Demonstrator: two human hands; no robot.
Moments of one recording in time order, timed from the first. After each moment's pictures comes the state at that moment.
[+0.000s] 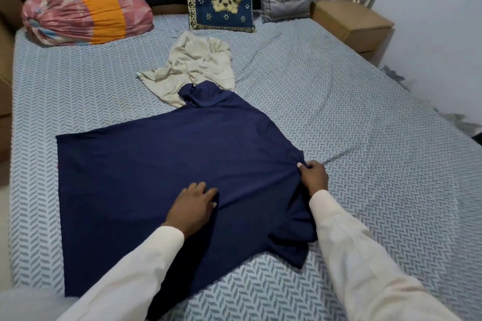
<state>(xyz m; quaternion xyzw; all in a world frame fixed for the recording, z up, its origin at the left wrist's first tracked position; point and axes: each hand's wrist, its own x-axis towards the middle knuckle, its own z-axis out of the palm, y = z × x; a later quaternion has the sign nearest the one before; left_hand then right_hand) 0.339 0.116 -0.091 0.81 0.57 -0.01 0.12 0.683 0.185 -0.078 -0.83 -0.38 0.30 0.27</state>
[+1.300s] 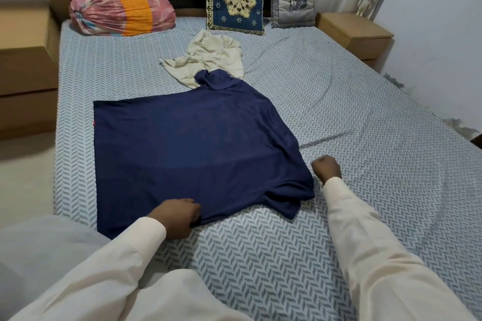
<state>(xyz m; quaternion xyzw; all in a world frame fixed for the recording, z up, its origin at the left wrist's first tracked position) 0.302 -0.033 -0.059 0.80 0.53 -0.18 0.22 0.720 0.110 -0.071 -0.86 -0.41 0.25 0.17</state>
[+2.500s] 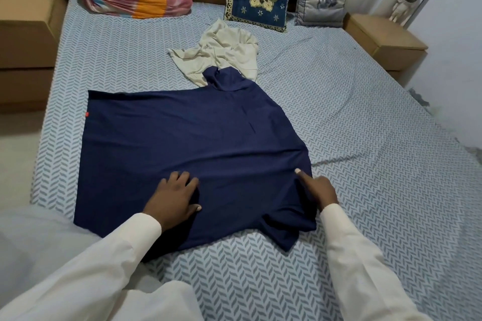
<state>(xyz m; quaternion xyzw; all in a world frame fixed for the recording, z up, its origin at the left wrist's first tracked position) 0.312 0.033 -0.081 0.77 0.63 -0.04 0.09 0.710 0.146 -0.087 -0.84 -0.41 0.33 0.12</state>
